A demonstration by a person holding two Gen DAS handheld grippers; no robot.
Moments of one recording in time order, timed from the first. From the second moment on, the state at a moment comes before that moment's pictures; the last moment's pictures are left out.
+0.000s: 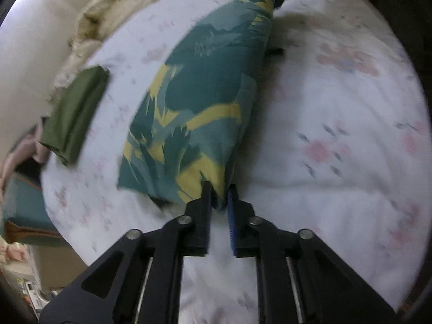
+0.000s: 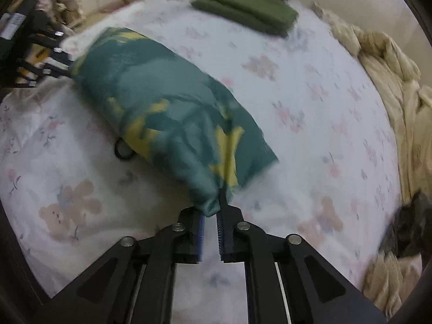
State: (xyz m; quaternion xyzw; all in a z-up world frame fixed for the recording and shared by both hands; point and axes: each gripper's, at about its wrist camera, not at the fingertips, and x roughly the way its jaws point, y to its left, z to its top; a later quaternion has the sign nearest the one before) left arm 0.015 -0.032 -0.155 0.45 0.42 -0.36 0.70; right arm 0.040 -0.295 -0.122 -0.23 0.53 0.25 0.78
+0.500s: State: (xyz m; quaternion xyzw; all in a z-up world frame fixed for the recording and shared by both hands) left arm 0.148 -0.020 -0.108 -0.05 0.55 -0.23 0.80; right arm 0.118 -0.324 -0.086 0.09 0.55 0.20 0.81
